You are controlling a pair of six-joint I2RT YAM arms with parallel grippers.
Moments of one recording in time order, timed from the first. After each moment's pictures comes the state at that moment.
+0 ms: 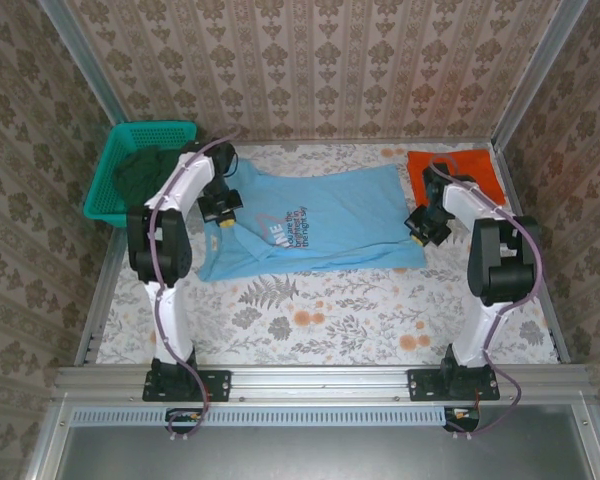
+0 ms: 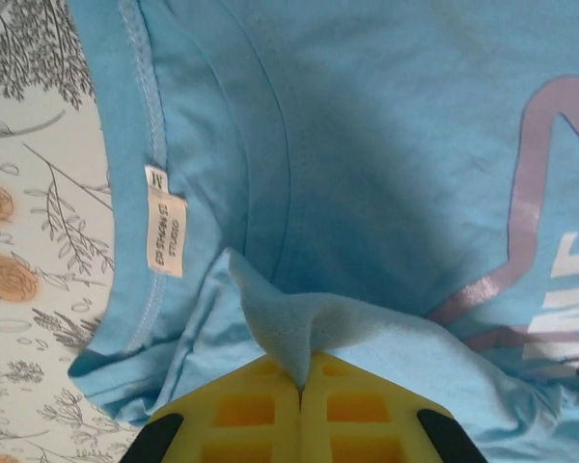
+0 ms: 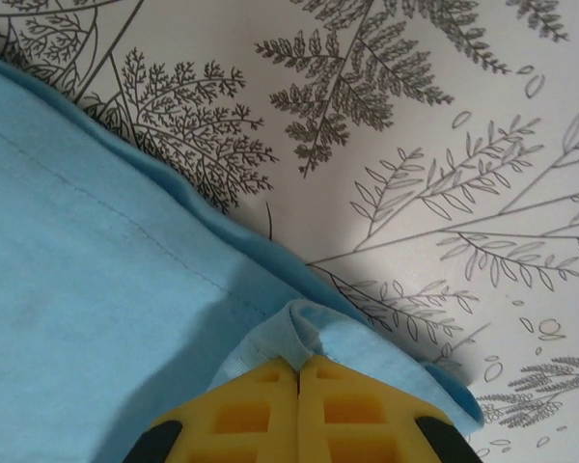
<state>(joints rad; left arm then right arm) -0.23 2.14 1.91 -1.36 0.04 -0.51 -0.01 1.90 1.36 -0.93 -0.06 0.84</state>
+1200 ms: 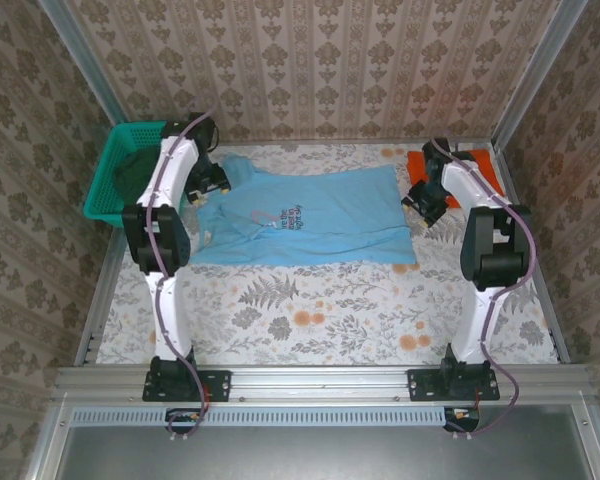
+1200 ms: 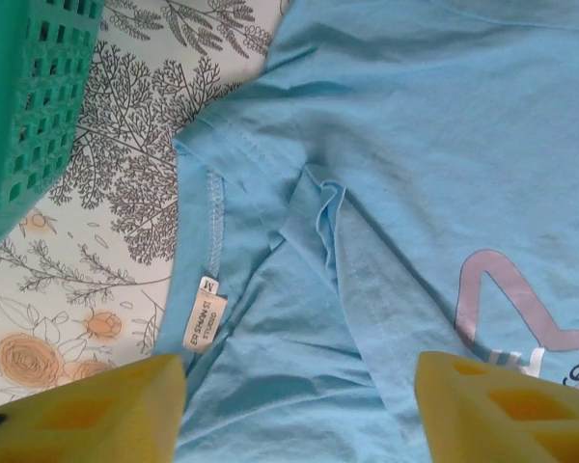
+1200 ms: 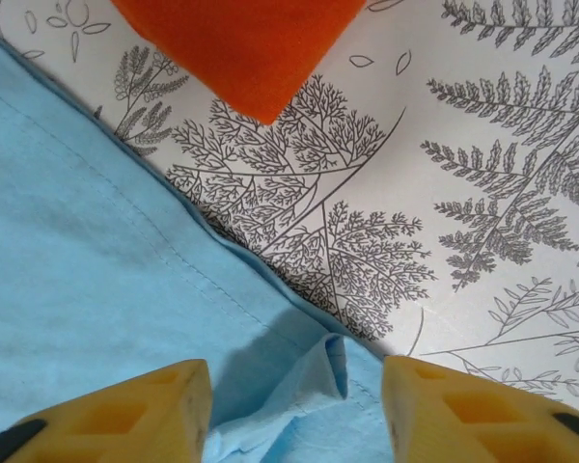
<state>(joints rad) -0.15 2.24 2.21 -1.40 -0.04 -0.50 -0.02 1.99 1.60 -0.98 -0.08 0.82</state>
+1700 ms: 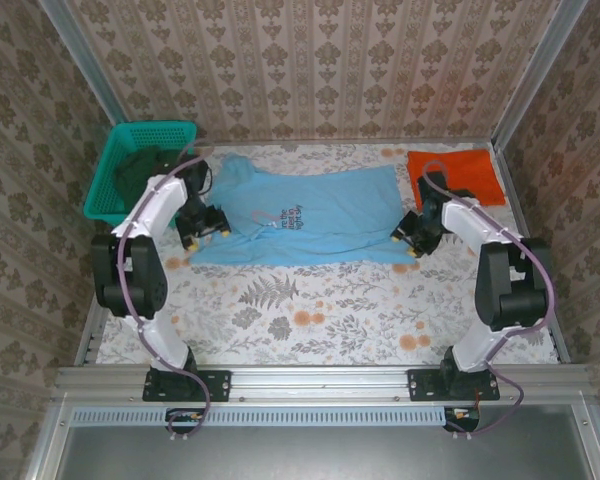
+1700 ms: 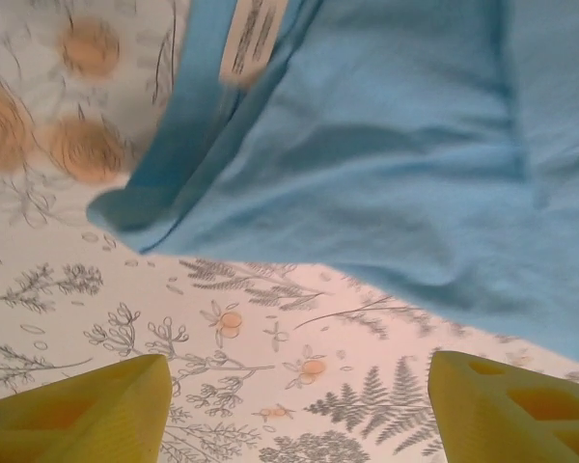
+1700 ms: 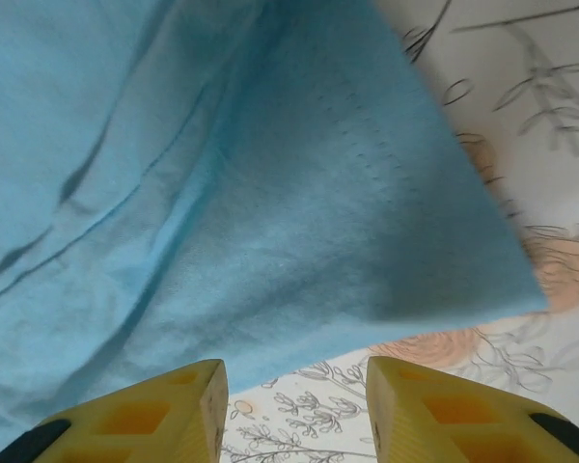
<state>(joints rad) -0.14 1.78 1.36 -1.16 0.08 -0.50 0.09 1.74 1.15 -0.78 -0.25 0.79</state>
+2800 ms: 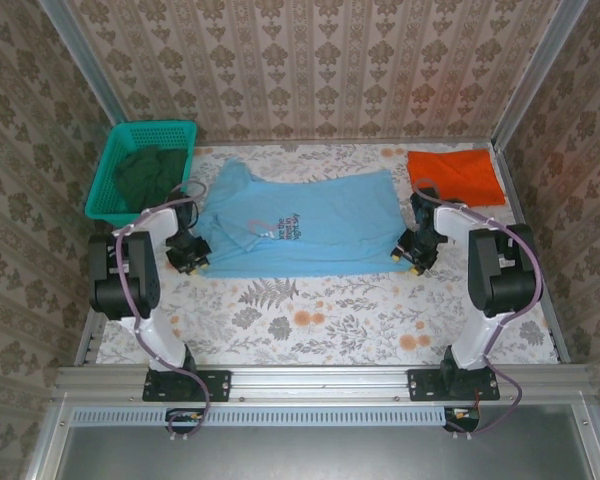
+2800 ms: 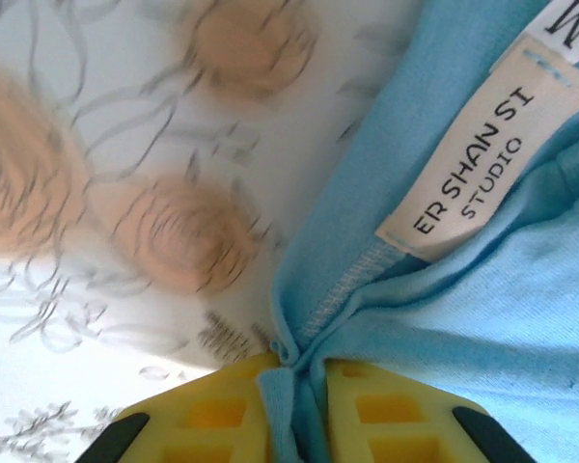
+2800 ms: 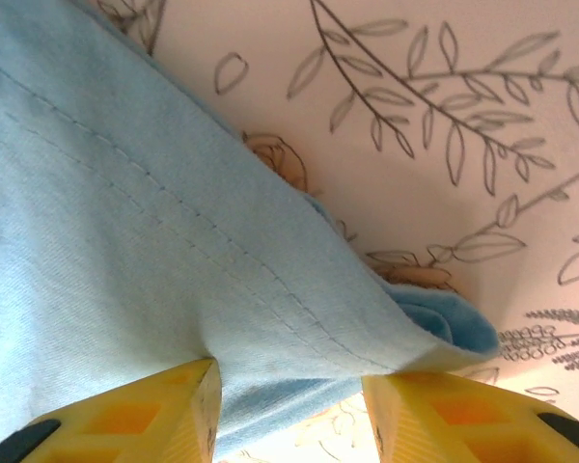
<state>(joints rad) -0.01 1.75 1.05 -0.86 0.05 -0.49 0.06 1.78 1.07 -0.82 -0.17 0.76</state>
